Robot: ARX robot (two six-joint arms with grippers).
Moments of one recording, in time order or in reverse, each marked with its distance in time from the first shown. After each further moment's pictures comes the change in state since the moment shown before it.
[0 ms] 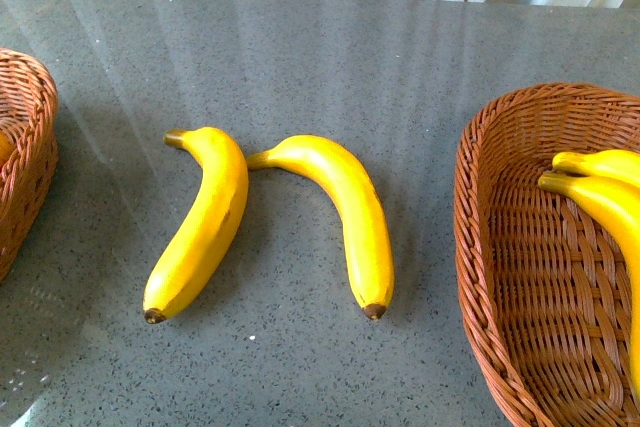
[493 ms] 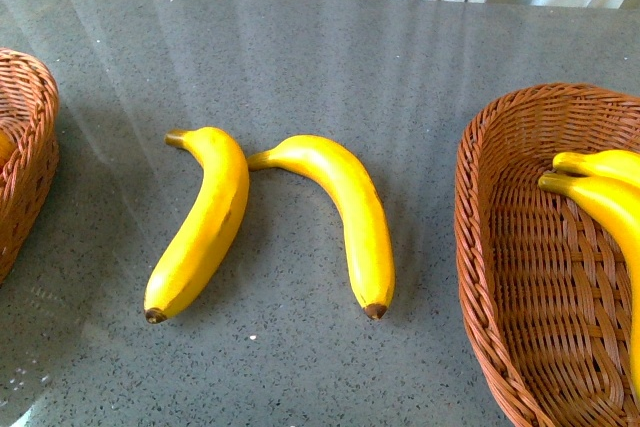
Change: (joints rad) left arm 0.000 0.000 0.000 0.000 0.000 0.000; right arm 0.000 0.000 0.000 0.000 0.000 0.000
